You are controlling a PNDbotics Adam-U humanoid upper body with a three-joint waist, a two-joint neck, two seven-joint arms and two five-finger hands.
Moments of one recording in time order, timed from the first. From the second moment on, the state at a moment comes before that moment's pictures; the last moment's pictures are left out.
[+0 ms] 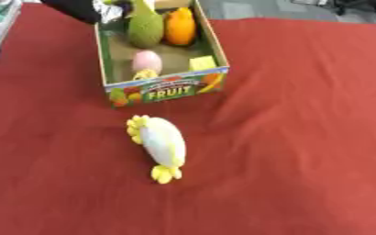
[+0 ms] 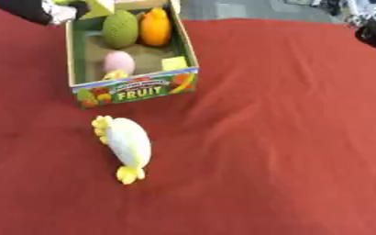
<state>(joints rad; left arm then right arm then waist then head) -1.15 0.53 -0.34 -1.40 -0.68 0.08 -0.43 -0.42 -0.82 -0.05 -1.99 0.01 0.00 -0.07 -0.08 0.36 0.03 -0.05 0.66</state>
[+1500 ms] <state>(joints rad) -1.12 0.48 -0.37 -1.21 -0.95 -0.10 -0.43 -0.40 -0.80 -0.04 -1.99 0.00 0.00 -0.05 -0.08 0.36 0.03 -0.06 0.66</state>
